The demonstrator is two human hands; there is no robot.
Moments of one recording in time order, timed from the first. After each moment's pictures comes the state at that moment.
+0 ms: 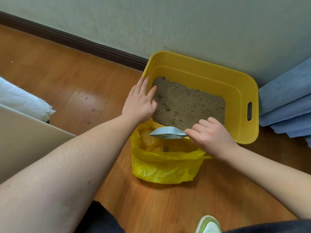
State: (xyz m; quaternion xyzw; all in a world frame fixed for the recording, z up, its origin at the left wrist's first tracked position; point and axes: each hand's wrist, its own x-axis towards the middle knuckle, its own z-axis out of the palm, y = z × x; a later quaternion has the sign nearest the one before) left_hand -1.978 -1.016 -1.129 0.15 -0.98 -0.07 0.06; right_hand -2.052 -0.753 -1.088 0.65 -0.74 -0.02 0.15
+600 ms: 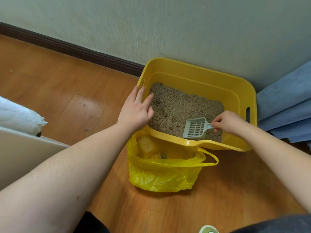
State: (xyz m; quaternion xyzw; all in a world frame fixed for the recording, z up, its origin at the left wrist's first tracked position) left_hand -1.980 -1.016 -1.132 0.16 -0.98 -0.08 0.04; right_hand -2.160 -0.741 -1.096 0.19 -0.93 0.05 -0.32
